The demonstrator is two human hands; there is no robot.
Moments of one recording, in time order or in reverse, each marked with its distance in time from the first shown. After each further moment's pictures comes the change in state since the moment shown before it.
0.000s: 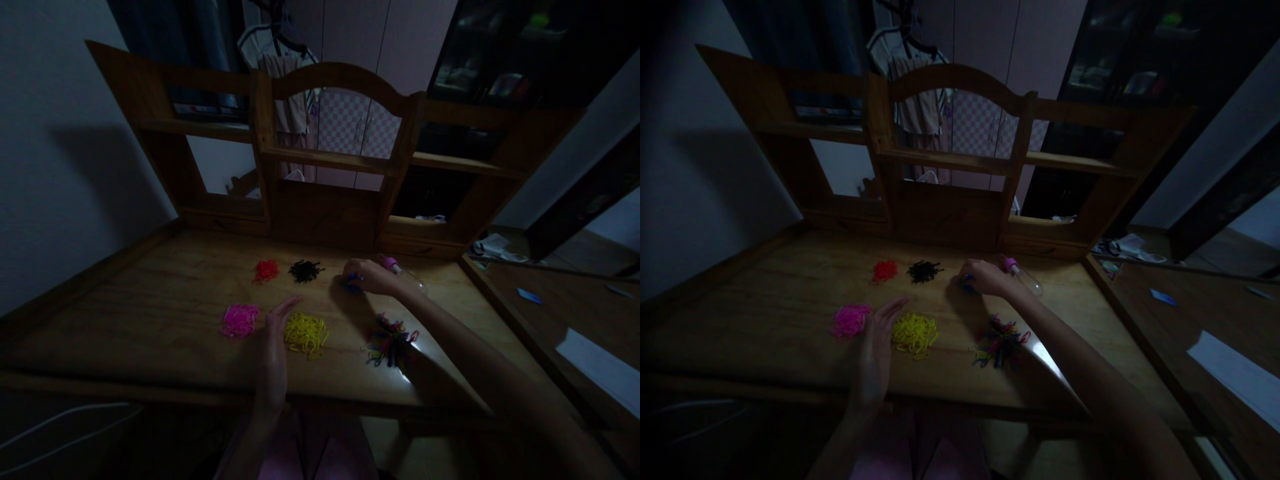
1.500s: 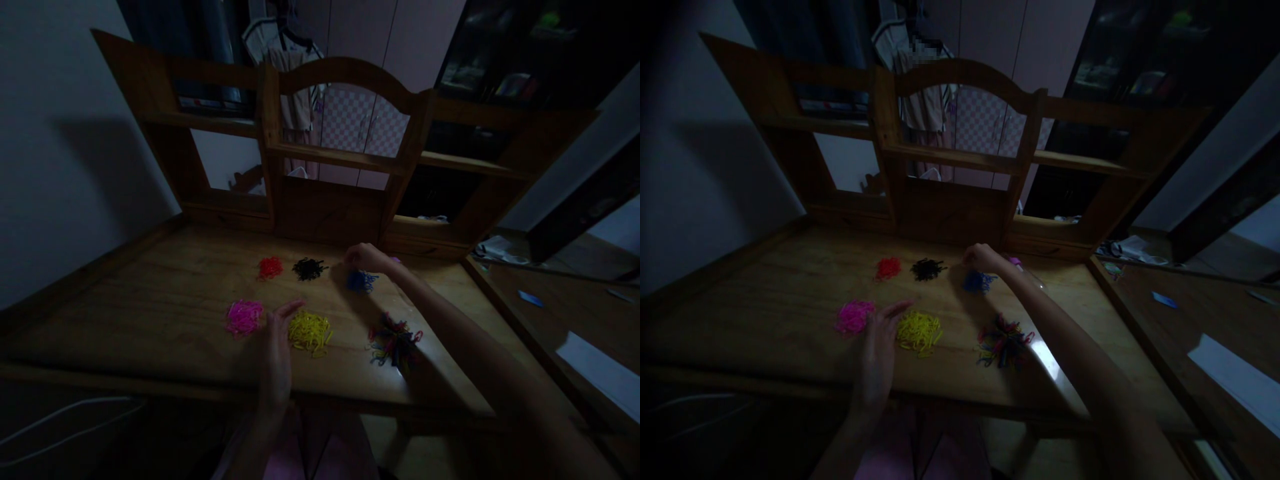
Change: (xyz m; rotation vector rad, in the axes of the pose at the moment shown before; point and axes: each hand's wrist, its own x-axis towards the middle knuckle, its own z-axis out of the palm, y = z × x) left_hand -0.001 0.005 0.002 -0.015 0.079 -0.008; right_hand 0.045 0.036 -0.002 0.076 0.014 0.225
